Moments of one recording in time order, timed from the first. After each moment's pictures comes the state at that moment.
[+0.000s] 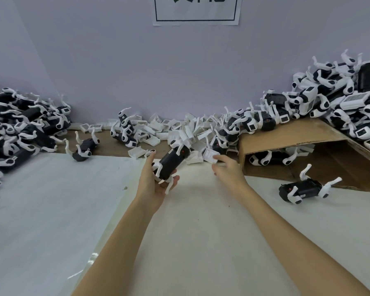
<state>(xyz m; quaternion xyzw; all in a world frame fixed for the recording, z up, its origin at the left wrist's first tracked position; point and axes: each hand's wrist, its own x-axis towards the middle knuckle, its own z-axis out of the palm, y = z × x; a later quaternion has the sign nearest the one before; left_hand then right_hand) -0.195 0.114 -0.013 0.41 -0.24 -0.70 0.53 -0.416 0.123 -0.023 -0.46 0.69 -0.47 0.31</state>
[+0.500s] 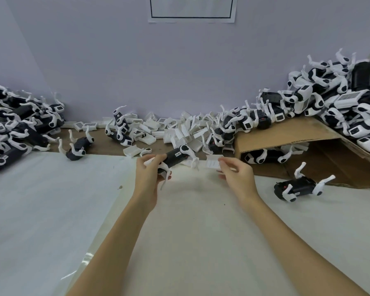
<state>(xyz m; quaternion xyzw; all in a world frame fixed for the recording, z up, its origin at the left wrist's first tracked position) -0.201 0.111 -0.015 0.43 -0.37 -0.59 0.57 -0.426 0.162 -0.028 -0.41 0.62 -0.61 0.28</state>
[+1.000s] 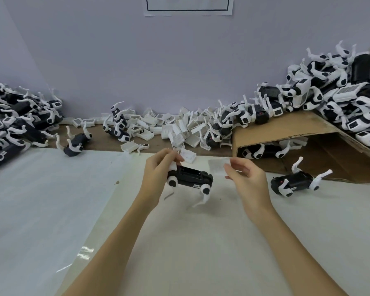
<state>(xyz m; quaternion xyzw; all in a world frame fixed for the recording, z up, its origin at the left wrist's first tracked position) -0.217 0.143 -0.003 0.36 -0.58 -0.50 0.52 -0.428 0.212 -0.020 -0.38 0.57 -0.67 0.31</state>
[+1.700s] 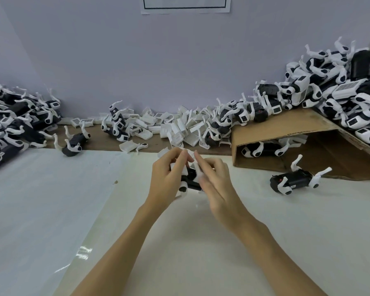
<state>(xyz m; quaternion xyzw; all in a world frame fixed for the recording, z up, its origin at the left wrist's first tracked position) -0.236 0.166 0.000 0.34 -0.68 -0.37 0.53 -0.382 0.231 -0.020 -0.68 0.51 -0.47 0.21</state>
